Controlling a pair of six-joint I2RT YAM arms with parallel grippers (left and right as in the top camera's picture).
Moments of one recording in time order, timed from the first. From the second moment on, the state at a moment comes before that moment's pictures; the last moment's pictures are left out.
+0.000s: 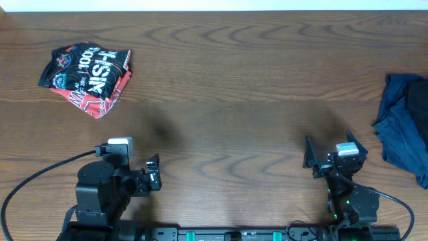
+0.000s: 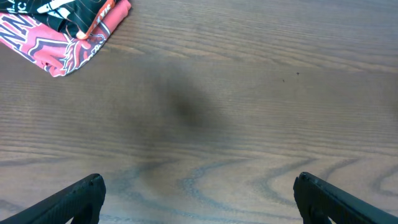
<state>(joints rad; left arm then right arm) -0.11 0.44 0.72 -0.98 0.06 -0.17 0.05 0.01 0.01 -0.07 -0.05 -0.10</state>
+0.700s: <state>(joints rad) -0.07 0.16 0.33 -0.62 -0.01 -0.12 0.05 0.01 0.01 -0.07 -0.05 -0.10</state>
